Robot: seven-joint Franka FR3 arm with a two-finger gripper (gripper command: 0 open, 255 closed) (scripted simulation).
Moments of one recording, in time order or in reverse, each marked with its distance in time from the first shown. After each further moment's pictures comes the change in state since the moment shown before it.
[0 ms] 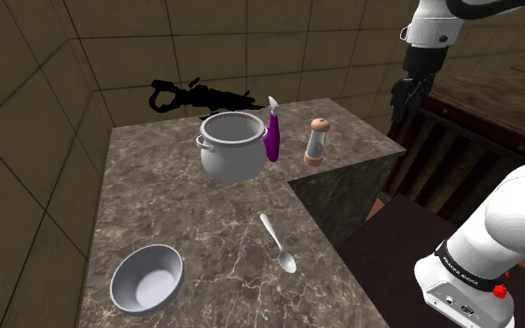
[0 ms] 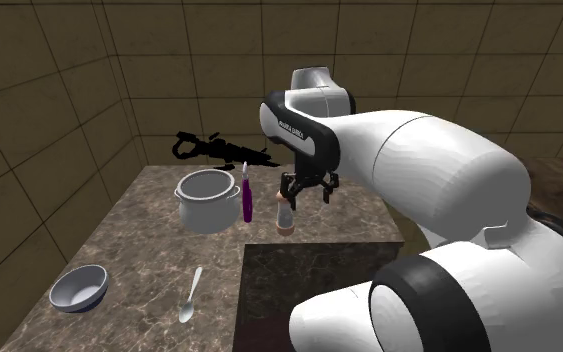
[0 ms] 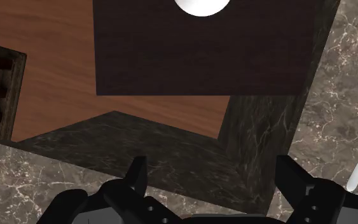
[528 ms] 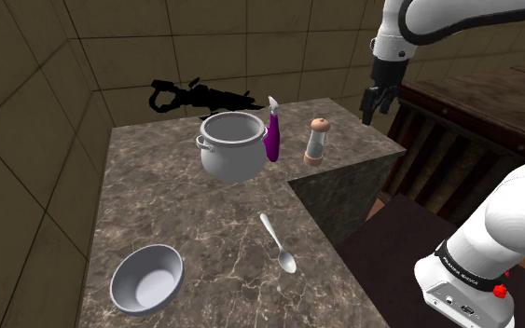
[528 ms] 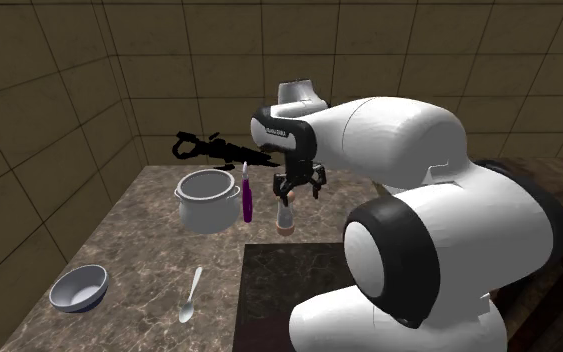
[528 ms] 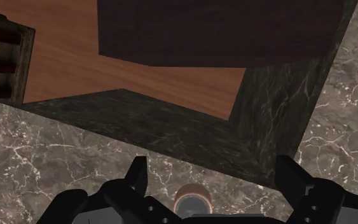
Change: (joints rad) arm 0.003 0.190 0.022 0.020 -0.033 0.215 0.012
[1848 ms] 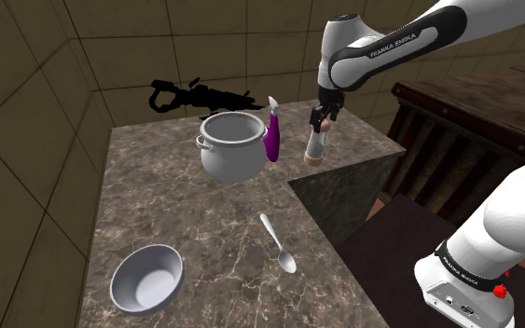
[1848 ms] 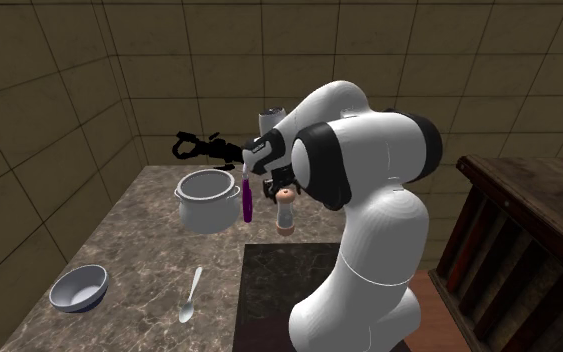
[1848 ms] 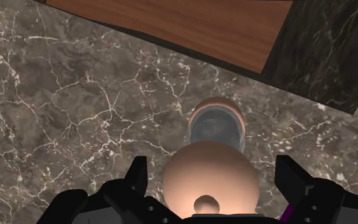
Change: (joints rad) arm -0.021 0.509 0.037 0.170 -0.145 0.441 0.079
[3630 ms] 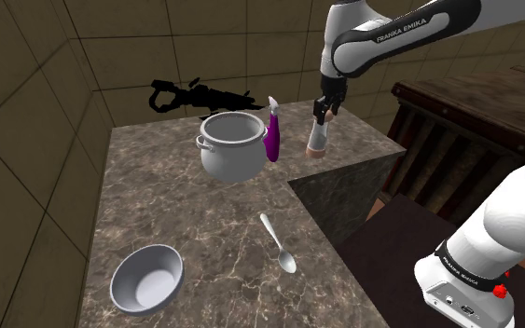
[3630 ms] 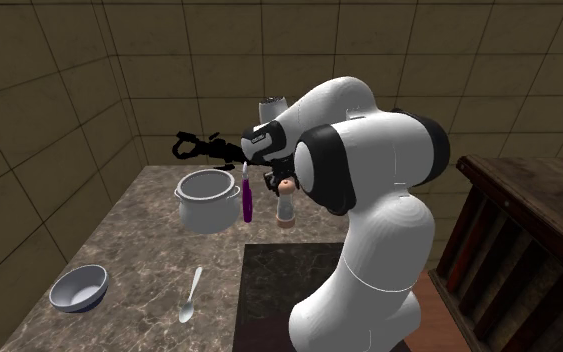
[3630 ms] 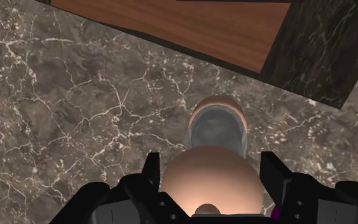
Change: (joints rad) arm 0.002 -0.042 0.000 0.044 0.014 -0.083 -0.020
